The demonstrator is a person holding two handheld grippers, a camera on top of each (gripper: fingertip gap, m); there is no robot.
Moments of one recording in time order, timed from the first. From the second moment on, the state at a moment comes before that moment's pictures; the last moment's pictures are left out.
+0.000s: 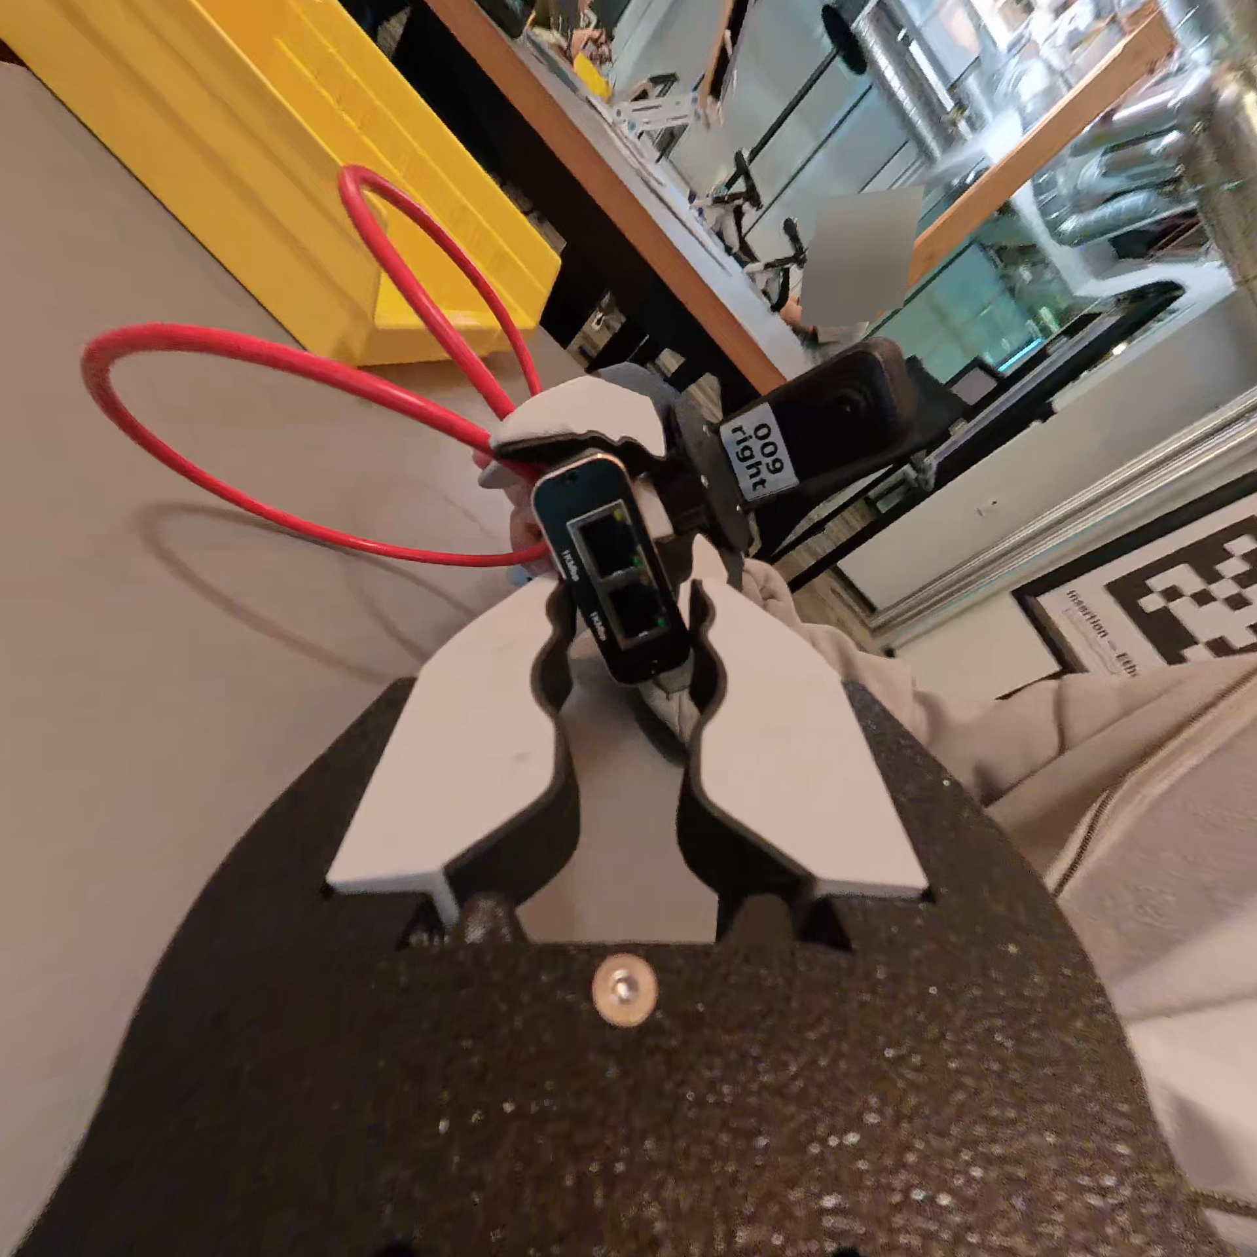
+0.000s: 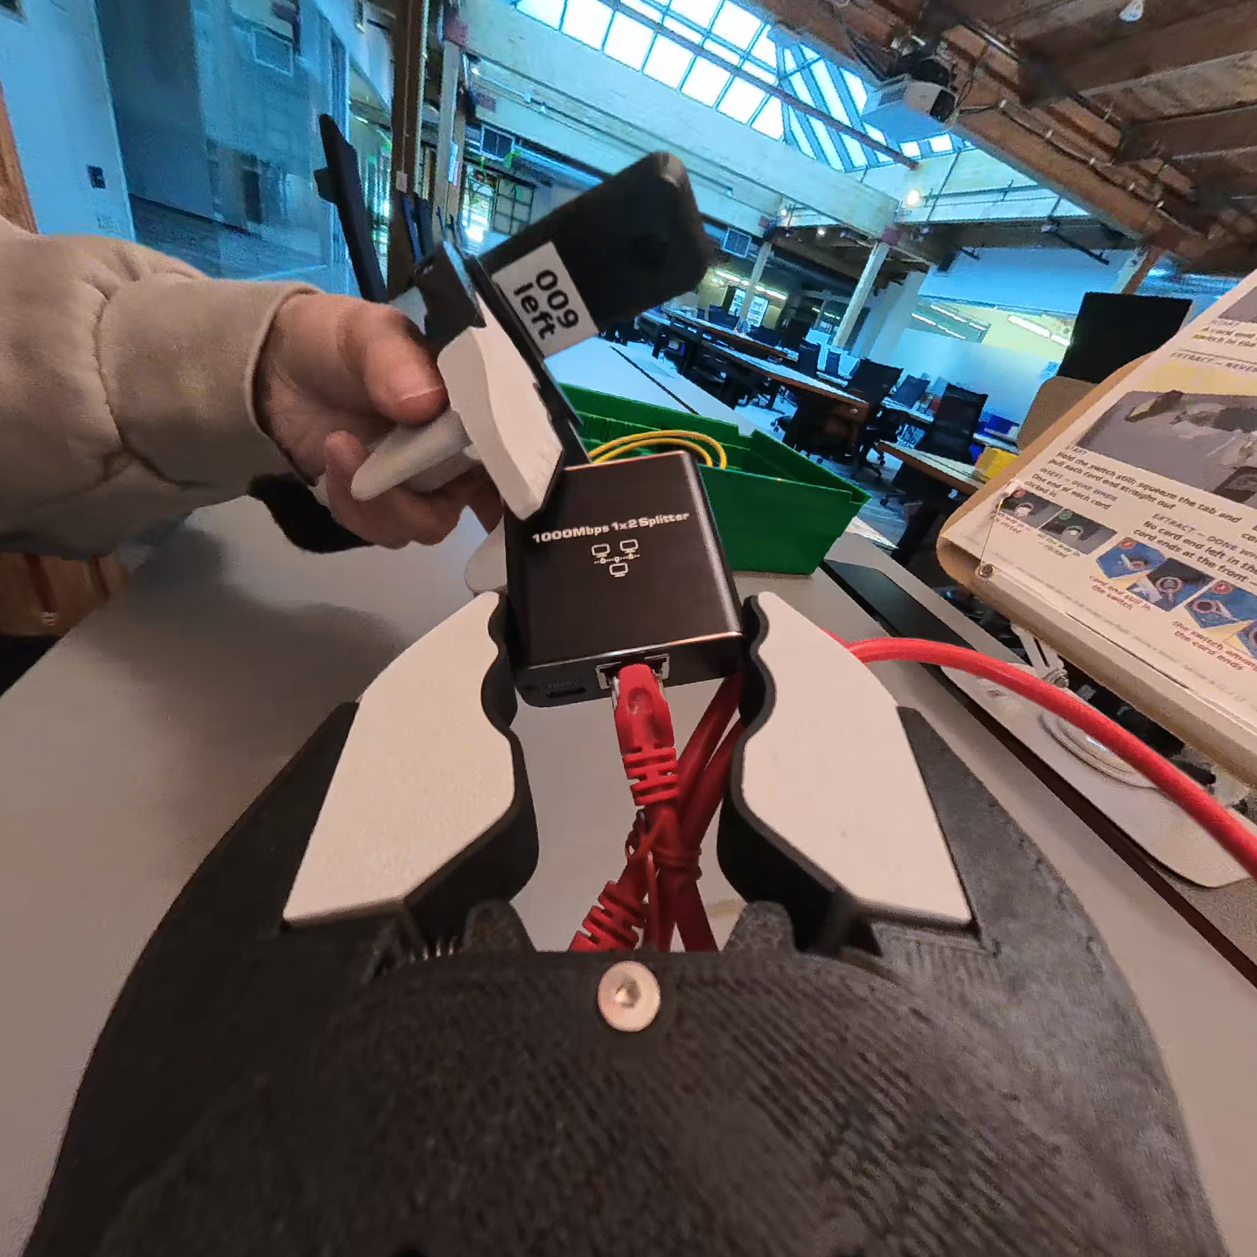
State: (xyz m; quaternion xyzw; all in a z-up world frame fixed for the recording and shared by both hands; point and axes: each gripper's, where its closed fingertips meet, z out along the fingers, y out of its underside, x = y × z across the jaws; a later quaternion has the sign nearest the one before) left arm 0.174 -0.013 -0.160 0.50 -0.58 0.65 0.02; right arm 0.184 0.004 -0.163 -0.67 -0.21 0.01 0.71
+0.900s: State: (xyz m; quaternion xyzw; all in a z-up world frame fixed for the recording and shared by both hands) left arm 0.153 0.071 -0.159 0.49 -0.60 0.62 -0.13; right arm 0.181 0.012 -0.174 -0.63 -0.15 0.07 0.76
